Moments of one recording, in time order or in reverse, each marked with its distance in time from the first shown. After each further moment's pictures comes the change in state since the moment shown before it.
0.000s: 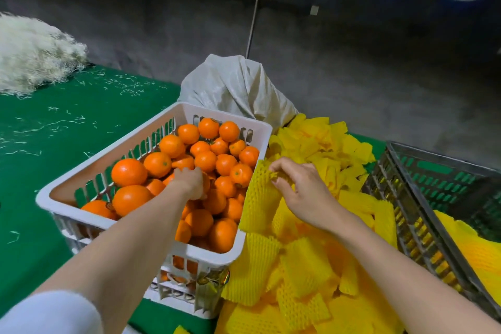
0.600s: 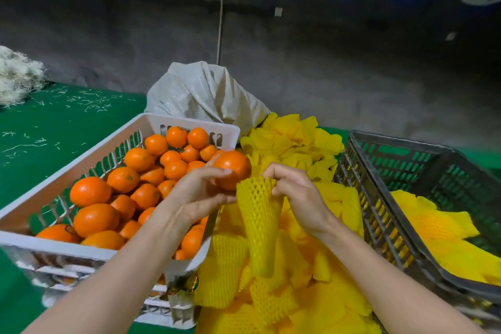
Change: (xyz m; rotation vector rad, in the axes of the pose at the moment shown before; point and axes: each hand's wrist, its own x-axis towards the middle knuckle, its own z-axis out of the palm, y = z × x) left_hand -0.113 0.089 -0.055 -2.081 -0.478 0.338; right_hand -0.036 -0.015 -0.041 0.805 0.046 0.221
